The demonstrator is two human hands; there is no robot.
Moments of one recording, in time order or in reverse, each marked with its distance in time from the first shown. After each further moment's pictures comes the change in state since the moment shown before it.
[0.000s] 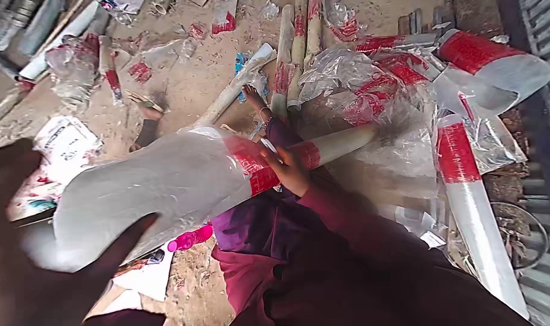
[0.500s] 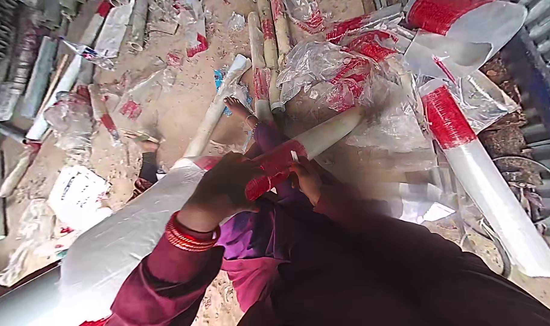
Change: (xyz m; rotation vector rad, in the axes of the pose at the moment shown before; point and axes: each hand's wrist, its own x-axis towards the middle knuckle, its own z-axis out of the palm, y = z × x) left_hand 0.111 0.110 0.133 -0.036 -0.776 0.434; right_hand -0.049 0.046 -0.045 0.322 0.245 0.557
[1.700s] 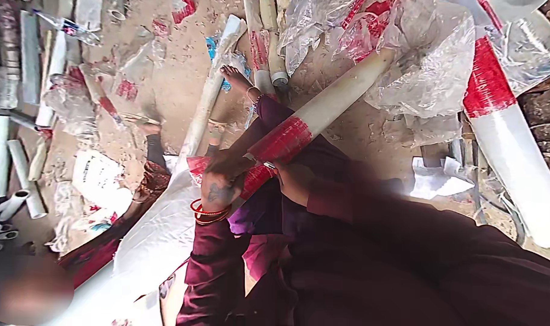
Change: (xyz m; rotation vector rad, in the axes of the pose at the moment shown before) left_hand -0.007 -0.058 0.111 -0.105 0.607 0.127; right_hand -0.017 0.000 0.027 -1.085 -0.426 -0.131
